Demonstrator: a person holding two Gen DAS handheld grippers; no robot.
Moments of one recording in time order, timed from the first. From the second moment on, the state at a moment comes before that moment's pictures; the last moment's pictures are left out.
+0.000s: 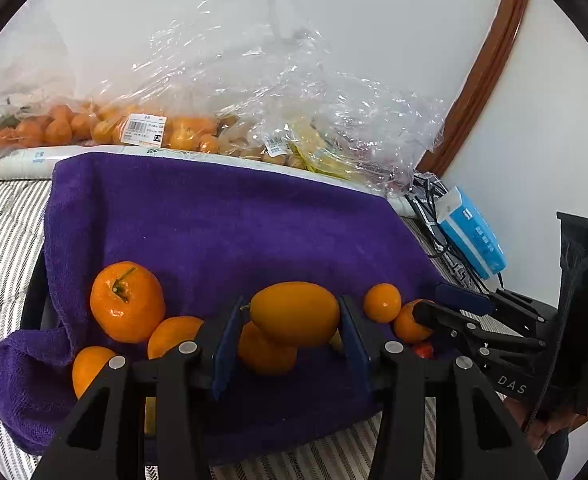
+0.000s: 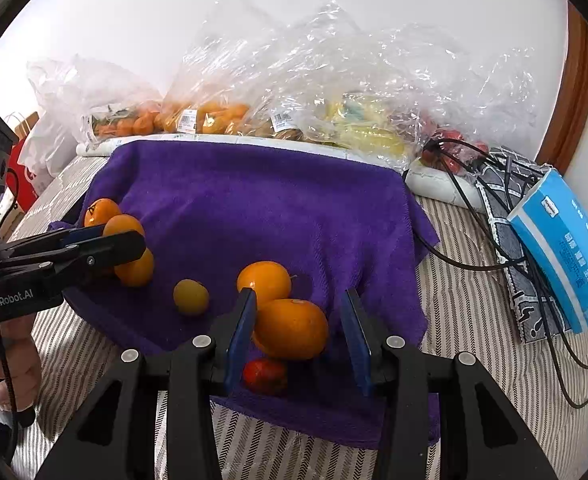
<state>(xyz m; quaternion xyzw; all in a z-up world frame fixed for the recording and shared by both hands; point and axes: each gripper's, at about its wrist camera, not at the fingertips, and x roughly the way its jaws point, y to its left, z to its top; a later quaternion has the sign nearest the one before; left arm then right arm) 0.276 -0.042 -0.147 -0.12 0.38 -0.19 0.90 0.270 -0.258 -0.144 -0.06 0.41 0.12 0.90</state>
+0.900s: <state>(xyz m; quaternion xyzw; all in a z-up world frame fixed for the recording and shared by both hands) 0.266 -0.035 -0.132 -0.13 0.34 -0.16 0.92 0.271 -0.263 -0.144 -0.05 0.41 0.11 0.90</state>
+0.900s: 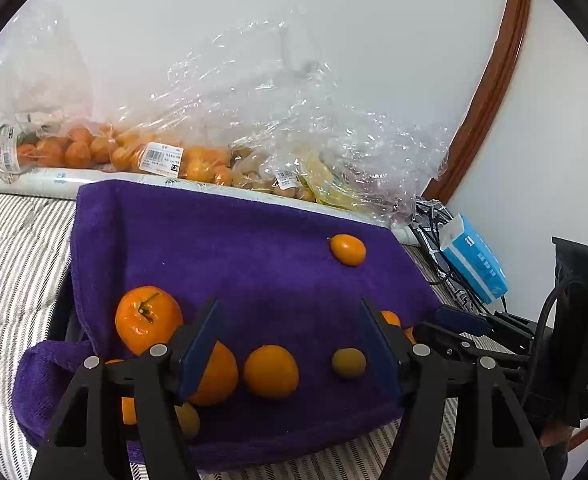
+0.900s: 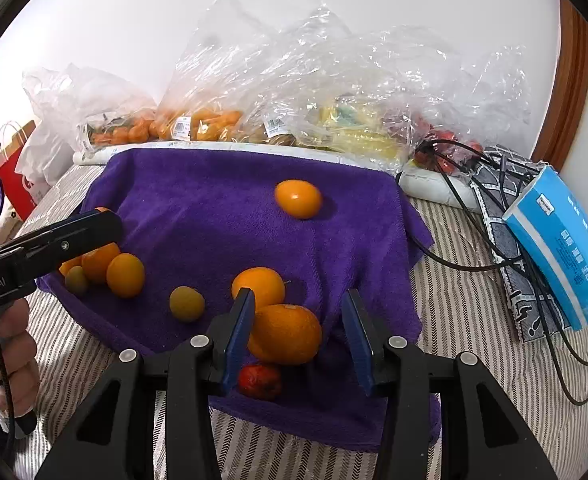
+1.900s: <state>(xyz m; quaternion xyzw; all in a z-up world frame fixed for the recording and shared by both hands) 0.138 -0.021 -0.028 -0.06 0.31 -0.03 0.95 0.138 -0.253 -0.042 0.02 0.35 0.06 0.93</state>
